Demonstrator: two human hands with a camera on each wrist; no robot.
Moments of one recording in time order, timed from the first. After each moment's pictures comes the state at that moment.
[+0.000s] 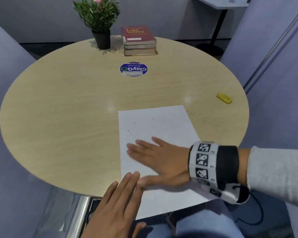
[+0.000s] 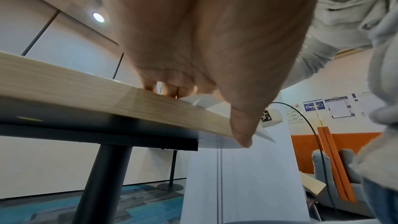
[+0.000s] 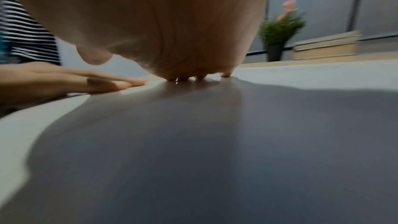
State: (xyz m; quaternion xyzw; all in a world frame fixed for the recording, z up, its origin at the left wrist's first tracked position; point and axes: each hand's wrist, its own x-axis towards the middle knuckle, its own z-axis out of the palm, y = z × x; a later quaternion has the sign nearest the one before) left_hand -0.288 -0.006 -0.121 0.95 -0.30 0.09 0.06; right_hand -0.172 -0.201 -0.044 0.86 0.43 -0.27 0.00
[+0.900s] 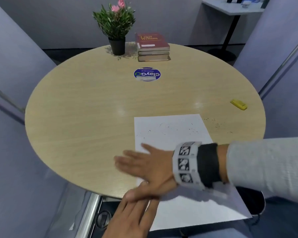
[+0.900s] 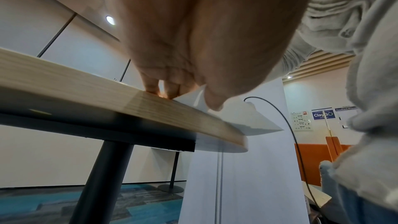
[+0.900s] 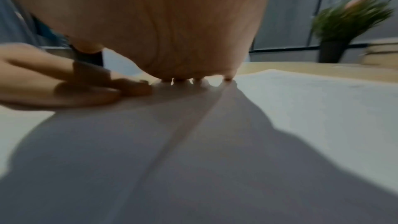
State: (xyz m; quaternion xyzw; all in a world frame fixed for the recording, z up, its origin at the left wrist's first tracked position) left_hand -0.295 -0.013 -0.096 0.90 -0.29 -0.28 -0.18; right_hand -0.168 -0.145 -0.053 0.83 0.48 -0.28 0.02
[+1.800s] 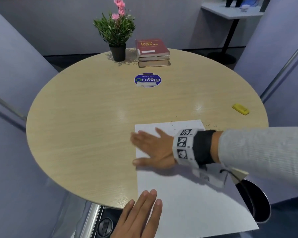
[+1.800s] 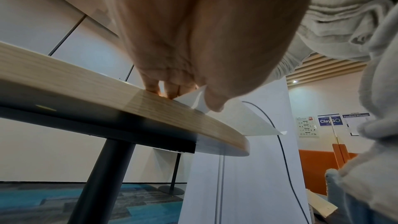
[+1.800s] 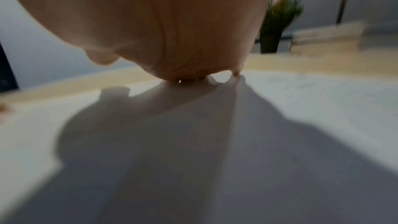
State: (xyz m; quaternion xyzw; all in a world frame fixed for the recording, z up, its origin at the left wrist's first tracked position) left_hand -0.303 -0.021 -0.130 0.96 -0.22 0.09 0.14; right_hand -0.113 -0.149 -0.047 0.90 0.35 -0.27 0.03
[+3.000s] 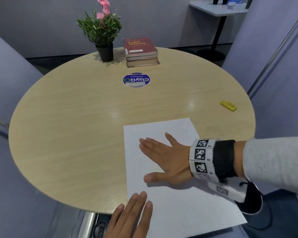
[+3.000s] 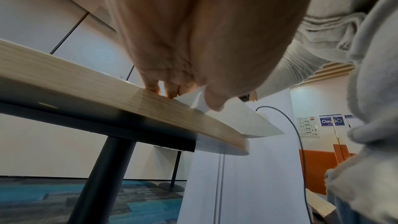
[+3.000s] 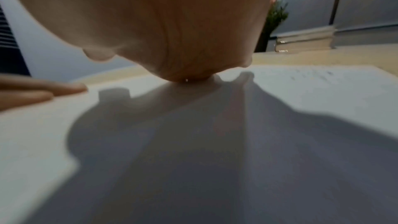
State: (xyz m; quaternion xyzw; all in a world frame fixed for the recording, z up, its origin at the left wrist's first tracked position) left_hand -0.301 -0.035 -0.132 0.95 -0.19 0.18 0.18; right_hand -0.140 -0.204 -0.047 0.89 0.36 -0.27 0.03
